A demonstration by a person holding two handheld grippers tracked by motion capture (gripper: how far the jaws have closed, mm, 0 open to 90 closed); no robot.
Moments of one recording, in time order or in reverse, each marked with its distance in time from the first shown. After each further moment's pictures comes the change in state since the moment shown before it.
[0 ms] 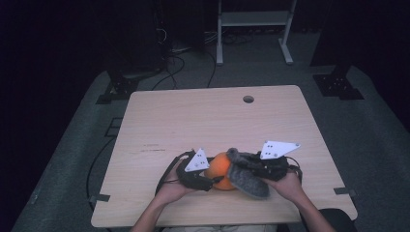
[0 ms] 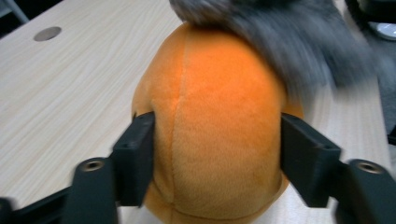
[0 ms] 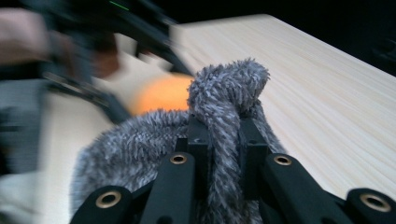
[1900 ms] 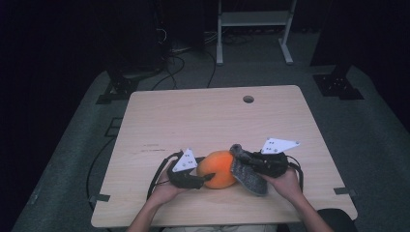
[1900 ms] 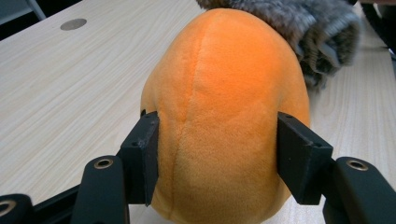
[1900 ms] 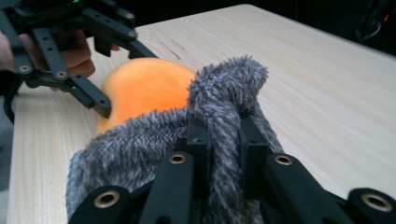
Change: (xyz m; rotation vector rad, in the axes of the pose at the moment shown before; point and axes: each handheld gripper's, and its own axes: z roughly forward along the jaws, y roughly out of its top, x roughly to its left) left arm 0.013 -0.028 -0.012 -0.057 0.051 -0.044; right arm -0.021 -0.020 0.003 0.021 -0.110 0.137
